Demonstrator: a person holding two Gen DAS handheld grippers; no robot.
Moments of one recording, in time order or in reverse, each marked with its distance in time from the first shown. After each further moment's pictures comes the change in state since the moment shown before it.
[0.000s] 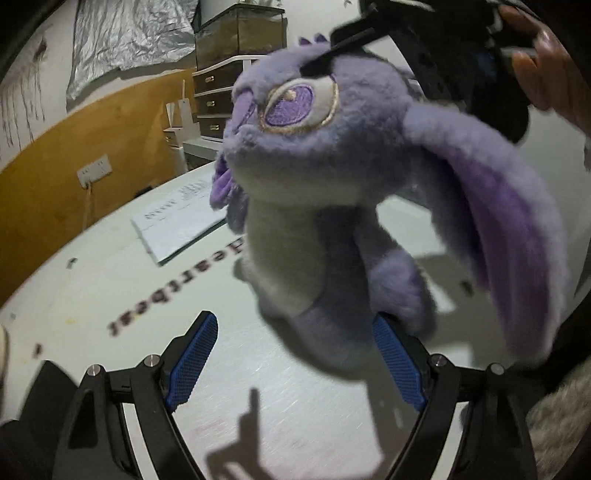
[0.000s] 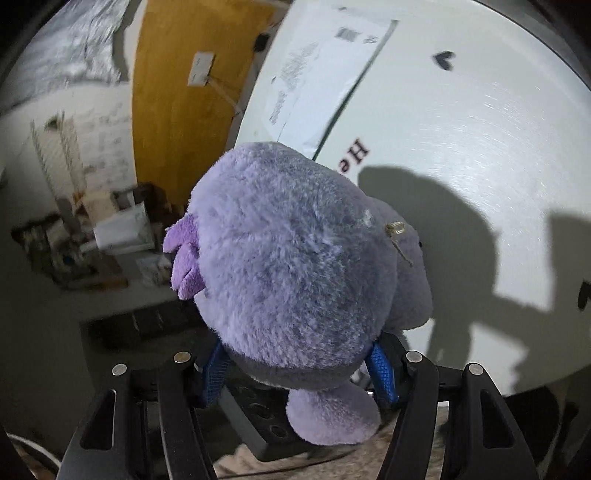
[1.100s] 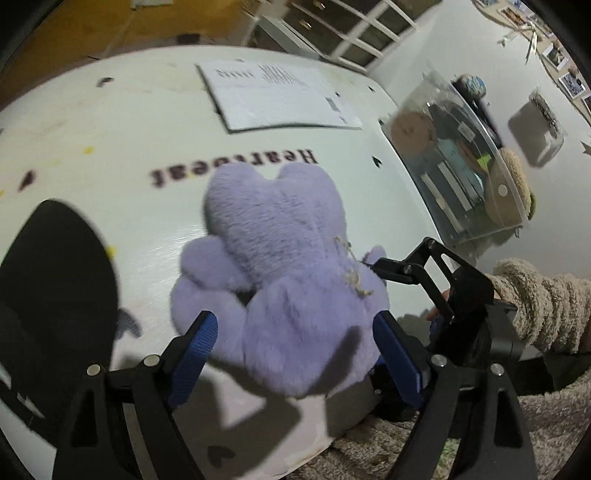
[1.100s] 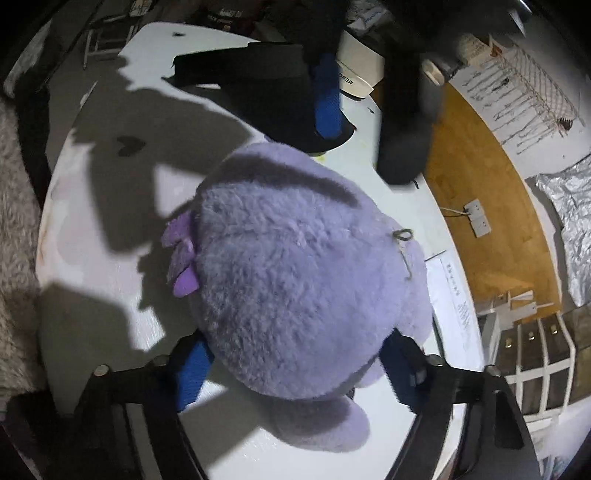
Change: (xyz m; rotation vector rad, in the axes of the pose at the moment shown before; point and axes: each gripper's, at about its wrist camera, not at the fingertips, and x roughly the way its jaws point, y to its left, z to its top) left arm -0.047 0.128 -0.014 -0.531 0.409 -0.175; right arm 0.171 -0.021 -0.184 -2.158 0.028 -0.820
